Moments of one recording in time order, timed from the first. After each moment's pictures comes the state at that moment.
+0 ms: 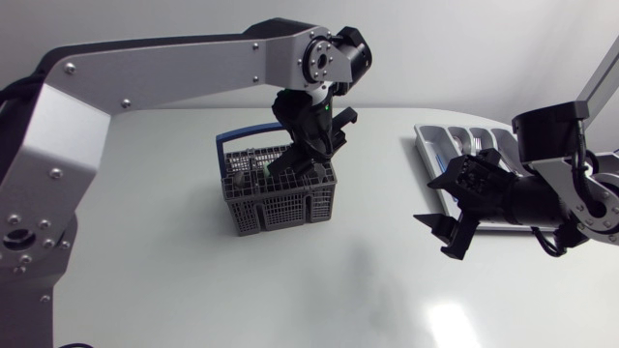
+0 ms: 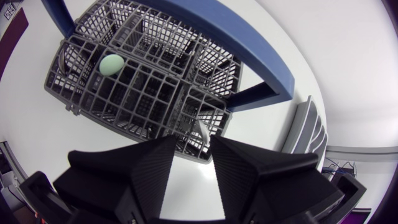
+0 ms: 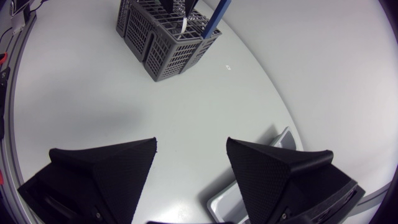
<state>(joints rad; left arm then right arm) -0.73 2.19 2.04 -1.05 -0.20 -1.34 0.16 1.20 0.68 -0.28 -0.24 -0.89</state>
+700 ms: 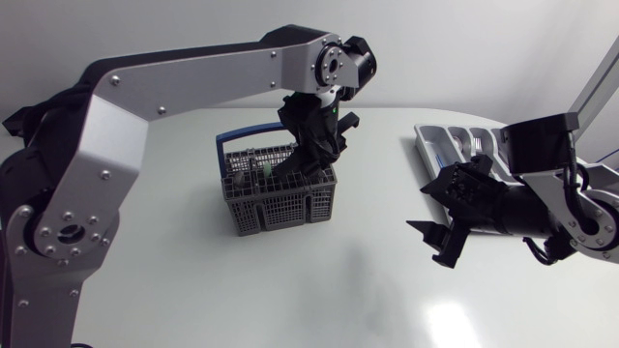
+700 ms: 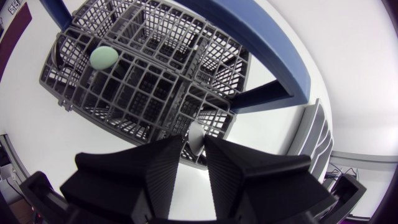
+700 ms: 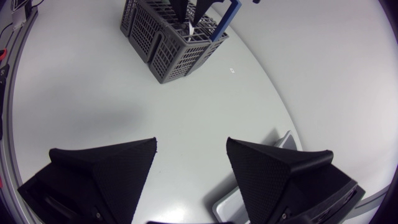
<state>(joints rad) -0.73 2.28 2.15 -1.12 -0.20 -1.37 0.22 1.18 0.63 -0.23 -0.20 -0.87</state>
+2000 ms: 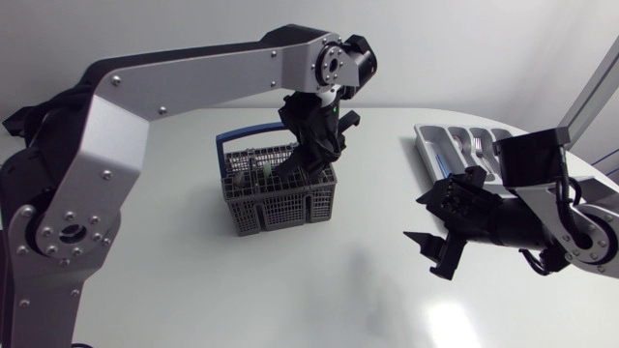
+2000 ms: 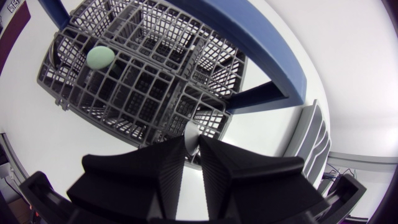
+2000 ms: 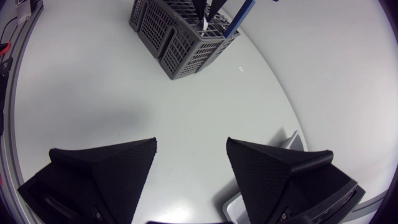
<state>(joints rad) -0.73 2.28 2.15 -1.11 -0.20 -1.38 0.24 1.17 0.58 -0.22 -0.19 -0.87</state>
